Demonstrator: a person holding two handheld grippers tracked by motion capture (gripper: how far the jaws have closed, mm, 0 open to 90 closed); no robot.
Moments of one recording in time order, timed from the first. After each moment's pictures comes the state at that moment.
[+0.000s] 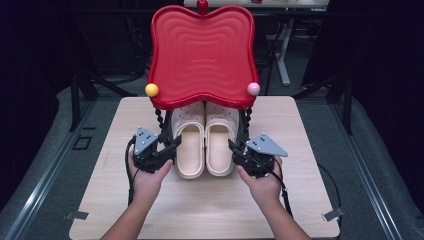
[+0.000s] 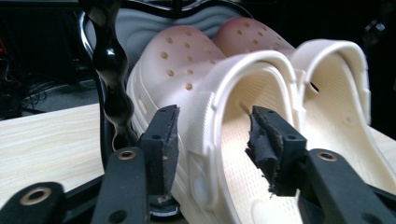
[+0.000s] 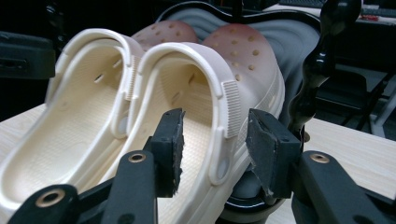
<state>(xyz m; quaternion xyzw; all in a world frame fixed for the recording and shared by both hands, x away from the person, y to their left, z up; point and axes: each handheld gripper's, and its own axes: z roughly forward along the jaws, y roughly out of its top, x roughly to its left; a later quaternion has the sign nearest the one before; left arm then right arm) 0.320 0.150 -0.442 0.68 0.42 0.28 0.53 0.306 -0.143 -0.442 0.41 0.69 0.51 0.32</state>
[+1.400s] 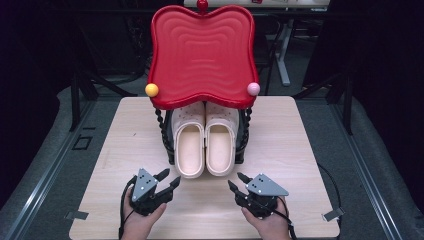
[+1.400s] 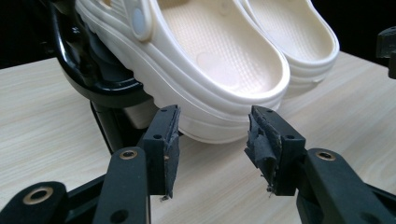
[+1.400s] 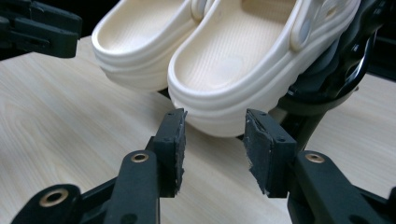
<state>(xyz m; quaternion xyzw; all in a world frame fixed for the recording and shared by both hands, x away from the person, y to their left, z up) 0.252 0.163 -0.505 0.74 0.38 0.25 0.50 0.238 -0.152 -0.498 0.36 0.76 0.47 0.26</state>
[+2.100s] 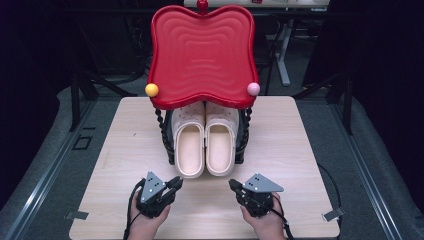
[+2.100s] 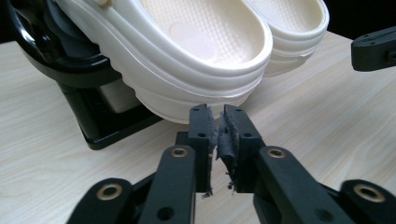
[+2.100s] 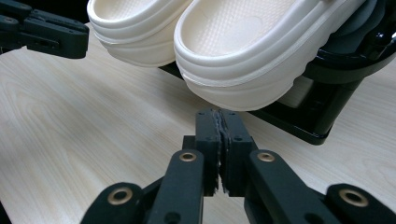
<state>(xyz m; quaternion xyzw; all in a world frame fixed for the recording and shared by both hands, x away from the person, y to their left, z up) 0.252 0.150 -0.517 0.76 0.38 0.22 0.48 0.246 -0.148 -0.512 0.39 0.77 0.46 0.22</state>
